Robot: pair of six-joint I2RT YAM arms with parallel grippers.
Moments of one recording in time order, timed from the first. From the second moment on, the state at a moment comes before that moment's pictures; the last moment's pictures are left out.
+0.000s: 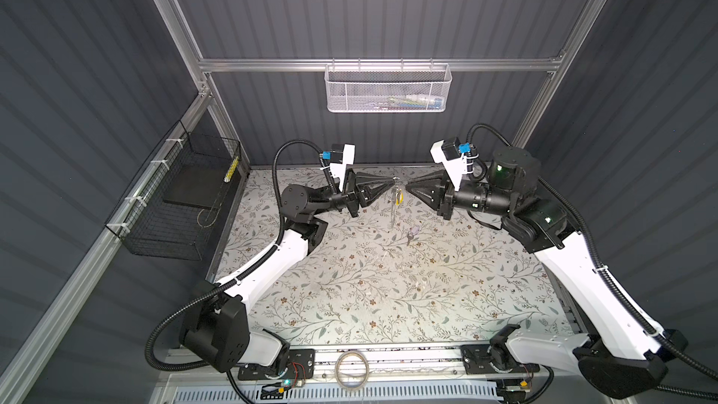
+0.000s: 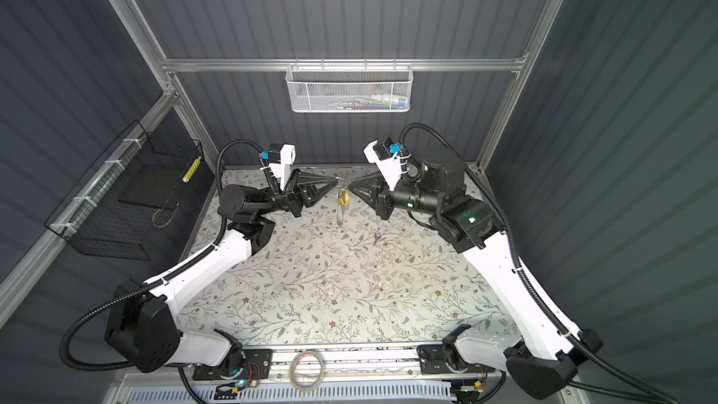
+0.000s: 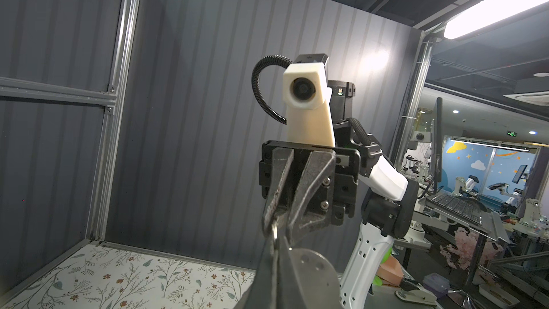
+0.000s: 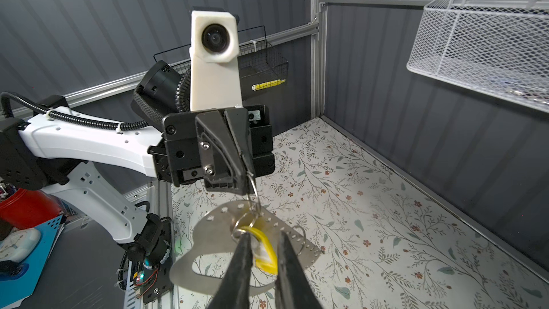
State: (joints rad) left arm -0.53 1.42 1.09 1.02 0.97 -0.80; right arm 0.56 1.22 1.54 -0.52 -0.62 0.02
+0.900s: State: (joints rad) left arm -0.53 1.42 1.09 1.02 0.98 -0.81; right arm 0.57 1.26 1.54 -0.49 -0.65 0.05
